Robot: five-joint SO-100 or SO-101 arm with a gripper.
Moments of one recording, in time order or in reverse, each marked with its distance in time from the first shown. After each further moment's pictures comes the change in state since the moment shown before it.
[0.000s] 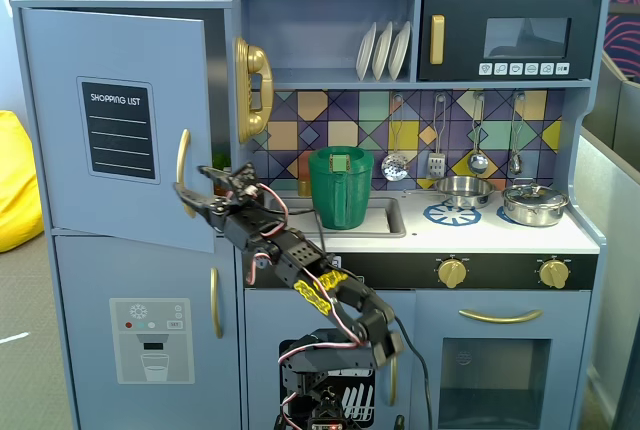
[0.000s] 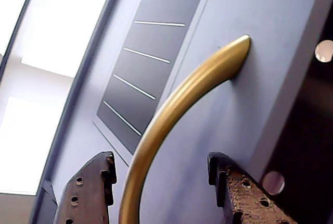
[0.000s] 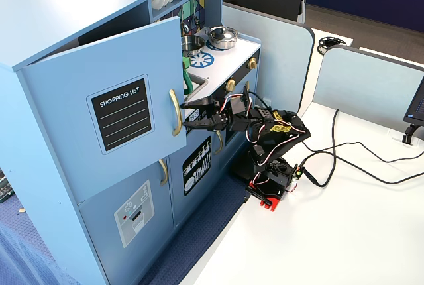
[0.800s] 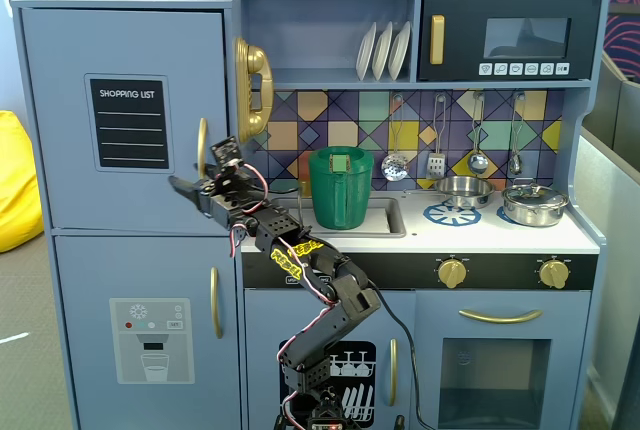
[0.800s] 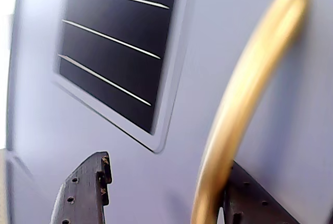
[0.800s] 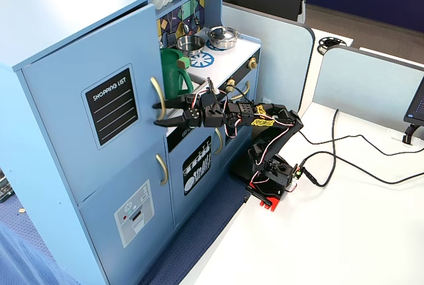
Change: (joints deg) arm 1.1 -26.3 -17.8 2.3 6.3
